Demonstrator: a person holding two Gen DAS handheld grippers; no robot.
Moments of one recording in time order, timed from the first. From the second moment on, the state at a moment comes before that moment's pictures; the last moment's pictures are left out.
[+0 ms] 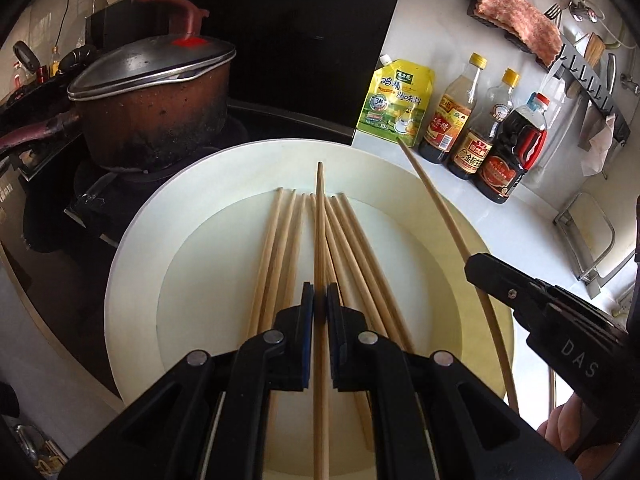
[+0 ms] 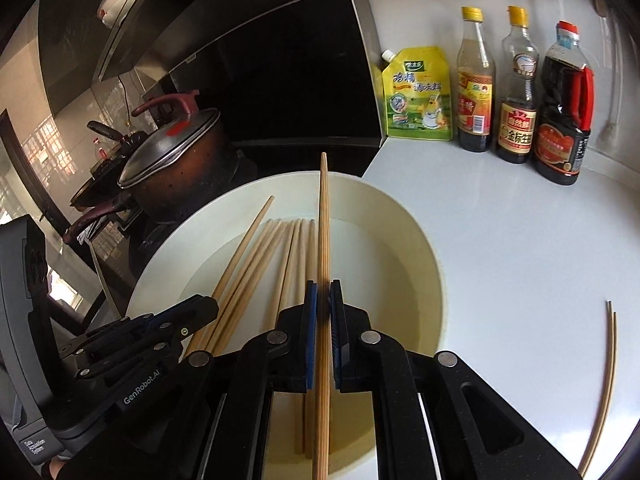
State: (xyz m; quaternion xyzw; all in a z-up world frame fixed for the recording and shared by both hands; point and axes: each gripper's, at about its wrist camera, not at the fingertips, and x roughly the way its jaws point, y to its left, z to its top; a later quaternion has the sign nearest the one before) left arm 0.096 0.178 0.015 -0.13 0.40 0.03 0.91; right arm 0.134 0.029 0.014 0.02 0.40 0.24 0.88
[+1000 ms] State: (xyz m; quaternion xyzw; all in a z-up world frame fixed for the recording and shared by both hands) left arm 0.067 0.180 0.022 -0.14 0.39 0.04 0.91; right arm 0.101 0.007 0.010 0.03 0.39 0.22 0.89
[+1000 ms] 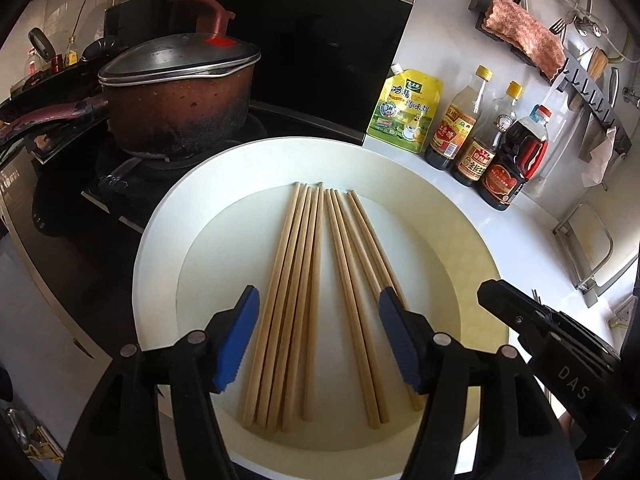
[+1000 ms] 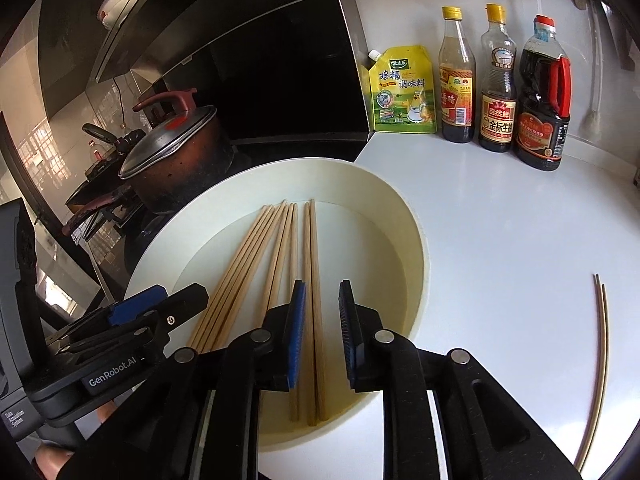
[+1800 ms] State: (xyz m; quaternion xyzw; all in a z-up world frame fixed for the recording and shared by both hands) left arm 0.047 0.048 0.043 -0.08 0.38 -0.04 0.92; right arm 0.031 -0.148 0.015 0.08 0.36 0.10 0.92
